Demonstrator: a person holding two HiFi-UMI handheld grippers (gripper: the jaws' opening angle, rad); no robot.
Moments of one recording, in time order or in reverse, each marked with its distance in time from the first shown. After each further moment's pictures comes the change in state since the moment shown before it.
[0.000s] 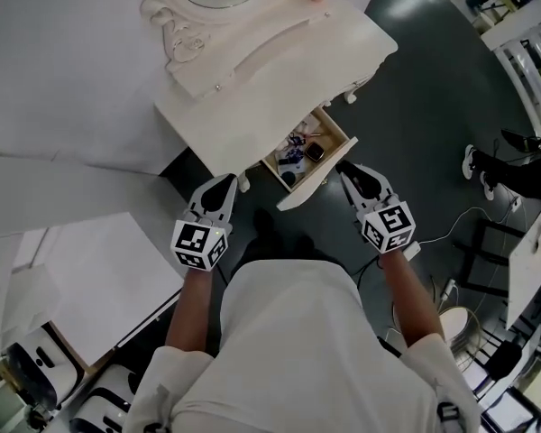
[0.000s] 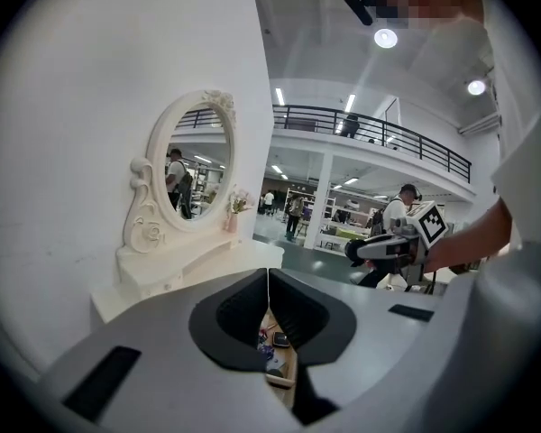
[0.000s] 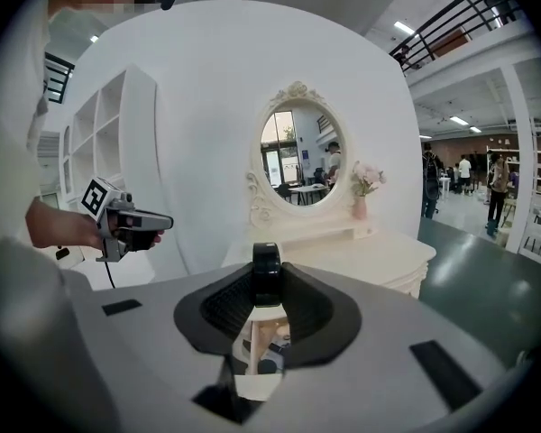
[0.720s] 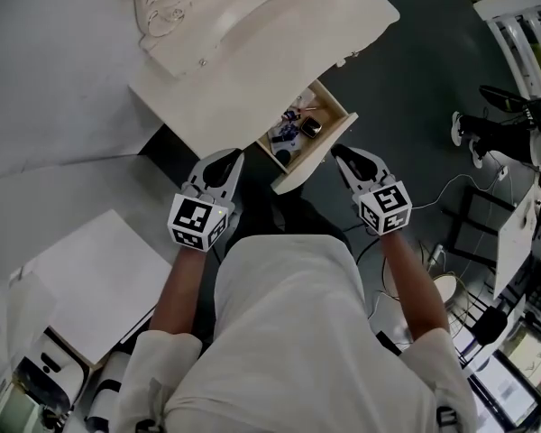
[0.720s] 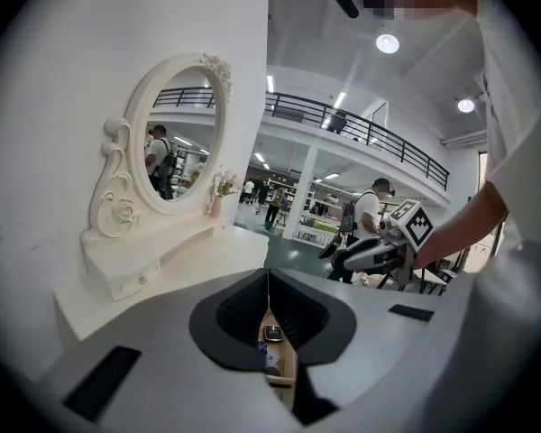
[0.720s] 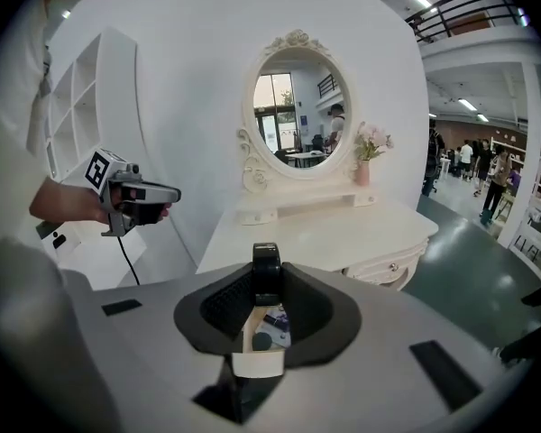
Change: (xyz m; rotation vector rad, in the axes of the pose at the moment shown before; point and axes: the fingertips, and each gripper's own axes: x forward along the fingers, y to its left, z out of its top) left arm 0.059 0.026 -0.024 -0.020 0.077 -0.169; right arm 0.052 -0.008 -0.046 -0.005 0.238 -0.029
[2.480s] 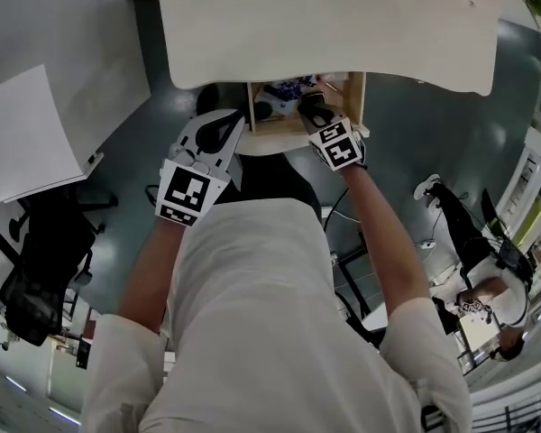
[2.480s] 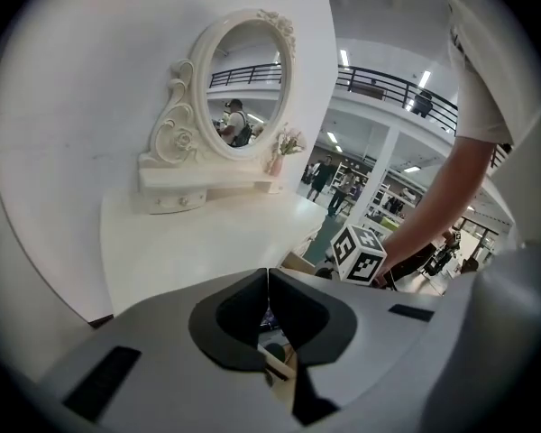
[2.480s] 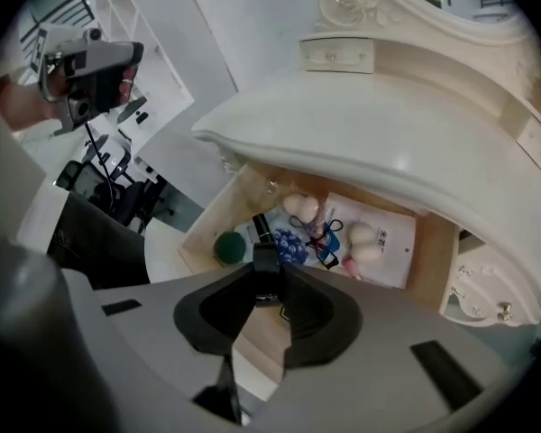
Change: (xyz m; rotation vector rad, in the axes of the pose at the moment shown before) left arm 0.072 0.000 -0.110 -0.274 0.140 0.409; right arm 0.213 -0.047 -0.180 -0.528 0.685 0.522
